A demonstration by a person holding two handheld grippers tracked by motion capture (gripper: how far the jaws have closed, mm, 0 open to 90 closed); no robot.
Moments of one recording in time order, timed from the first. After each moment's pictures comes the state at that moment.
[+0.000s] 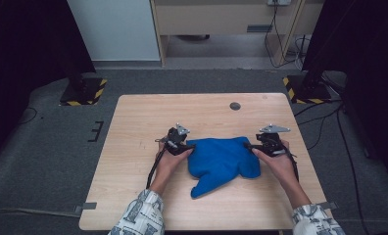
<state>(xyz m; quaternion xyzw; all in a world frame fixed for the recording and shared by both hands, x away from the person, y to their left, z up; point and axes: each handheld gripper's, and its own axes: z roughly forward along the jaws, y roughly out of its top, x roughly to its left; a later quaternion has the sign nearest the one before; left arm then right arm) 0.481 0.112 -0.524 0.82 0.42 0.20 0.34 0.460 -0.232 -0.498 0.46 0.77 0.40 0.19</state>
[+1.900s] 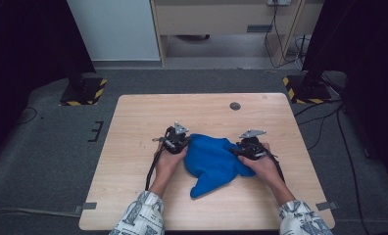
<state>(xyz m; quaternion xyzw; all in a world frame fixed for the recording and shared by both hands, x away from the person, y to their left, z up) 0.471 0.117 -0.503 0.81 0.41 0.19 0.37 0.467 -0.180 -0.529 0.41 0.82 0.37 0.15</state>
